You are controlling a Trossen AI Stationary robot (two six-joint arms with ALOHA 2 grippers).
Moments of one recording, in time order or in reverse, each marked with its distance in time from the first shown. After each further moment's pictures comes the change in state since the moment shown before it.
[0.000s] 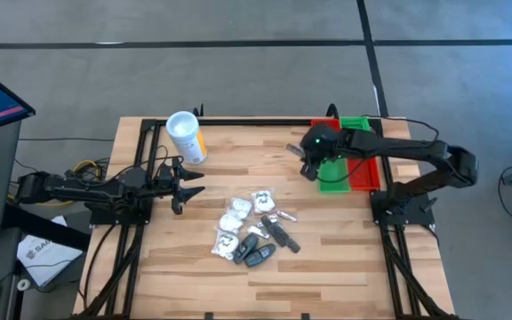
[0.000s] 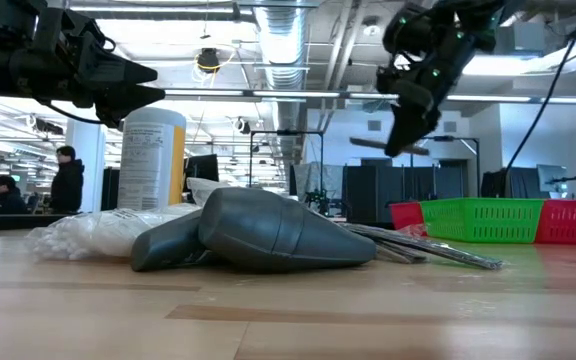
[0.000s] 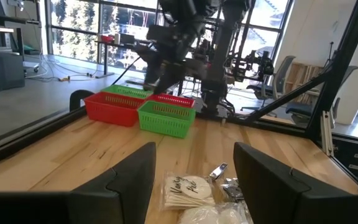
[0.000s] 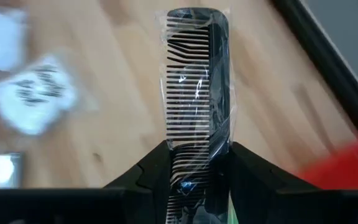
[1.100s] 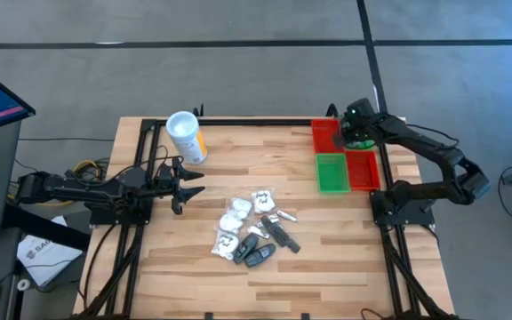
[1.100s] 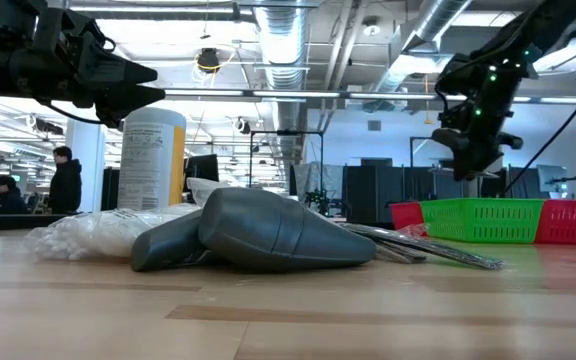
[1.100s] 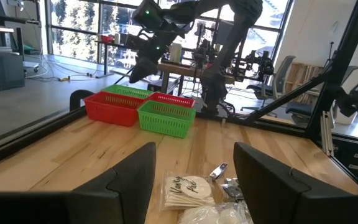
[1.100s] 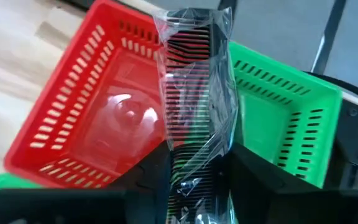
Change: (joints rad) left arm 0.000 0.000 0.000 0.000 0.000 0.000; right arm -0.569 -0.136 -0.166 -0.032 0.101 0.104
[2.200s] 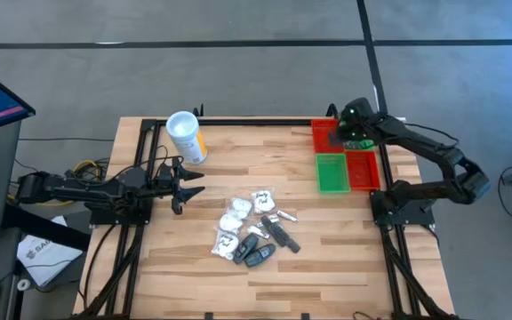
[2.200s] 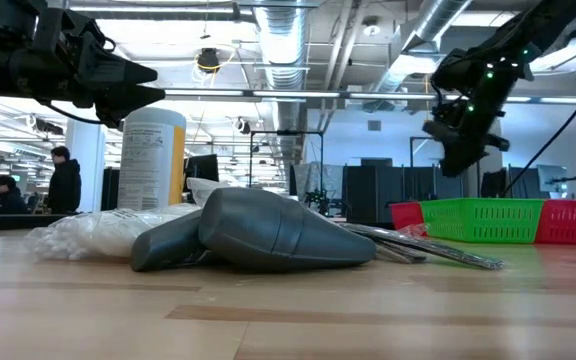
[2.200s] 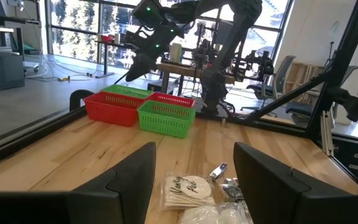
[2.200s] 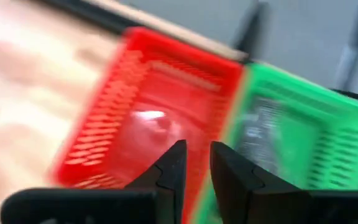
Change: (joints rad) left arm 0.000 0.000 0.000 0.000 0.000 0.000; right arm 0.045 0.002 0.000 0.071 -0.097 0.020
